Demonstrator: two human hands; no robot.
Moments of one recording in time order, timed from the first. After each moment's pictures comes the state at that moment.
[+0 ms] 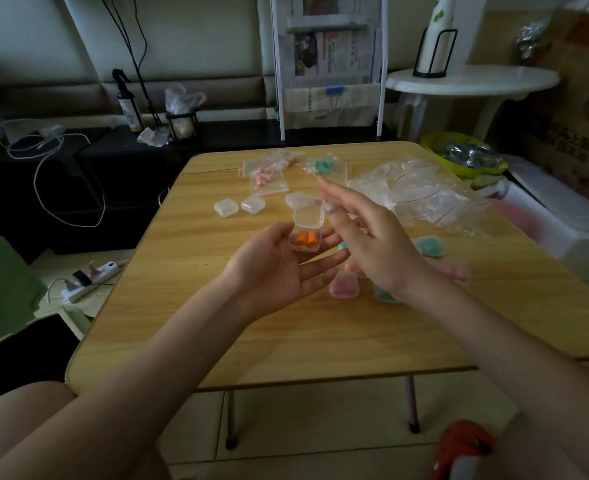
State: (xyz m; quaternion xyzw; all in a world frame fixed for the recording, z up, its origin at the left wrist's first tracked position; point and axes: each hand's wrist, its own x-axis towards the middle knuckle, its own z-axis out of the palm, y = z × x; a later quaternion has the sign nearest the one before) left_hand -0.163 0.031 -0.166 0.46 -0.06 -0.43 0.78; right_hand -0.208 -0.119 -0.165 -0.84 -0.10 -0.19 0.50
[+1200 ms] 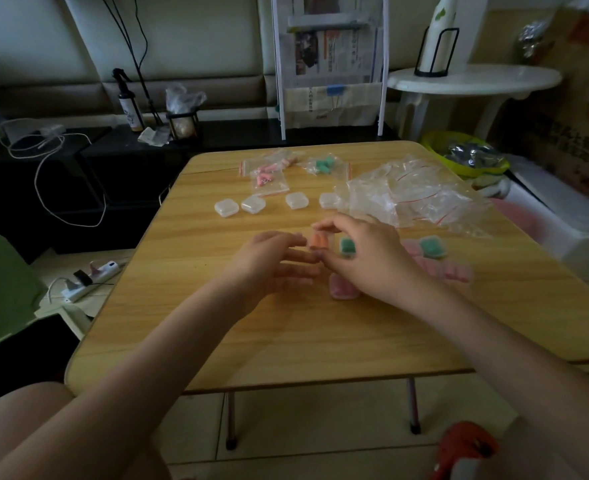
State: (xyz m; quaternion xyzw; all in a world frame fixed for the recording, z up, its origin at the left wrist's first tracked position) left_hand -0.158 0.032 -0.166 0.67 -0.04 -0.27 0.69; right_hand -0.206 -0.120 -0.171 -0.95 -0.03 -0.16 0.25
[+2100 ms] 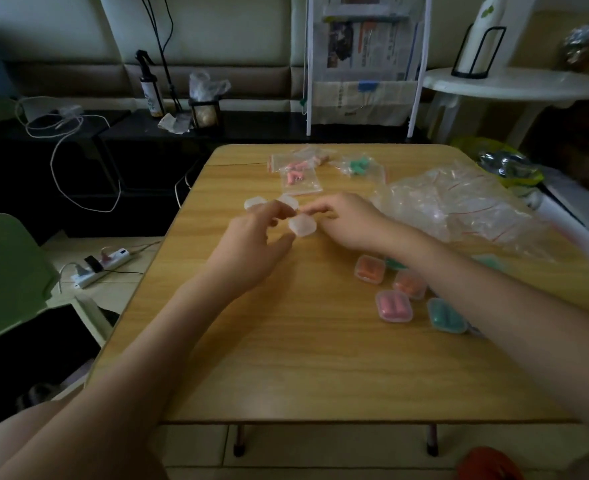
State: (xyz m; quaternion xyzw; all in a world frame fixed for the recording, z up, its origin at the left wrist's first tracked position) left_hand -0.099 0.084 -0.183 0.90 -0.25 0.07 0.35; right_hand -0.084 -0.096 -0.177 -0.97 -0.06 -0.04 0.24
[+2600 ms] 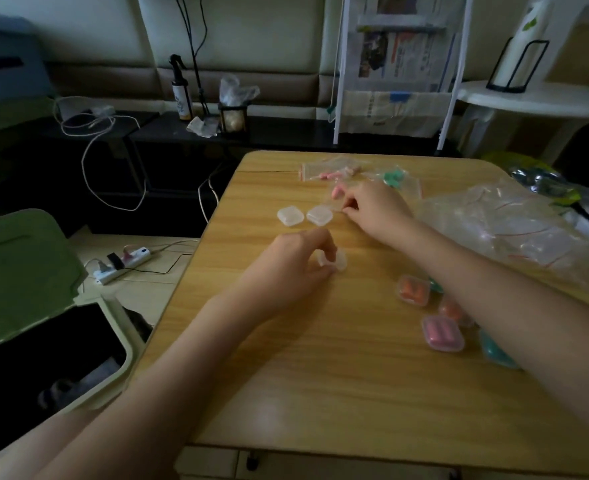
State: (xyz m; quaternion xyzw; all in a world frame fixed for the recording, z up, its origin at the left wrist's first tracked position) left_hand -0.093 0.096 -0.188 0.89 -0.34 0.05 0.30; right_hand -0.018 -0.099 -0.187 -0.98 -0.03 -0.16 0.09
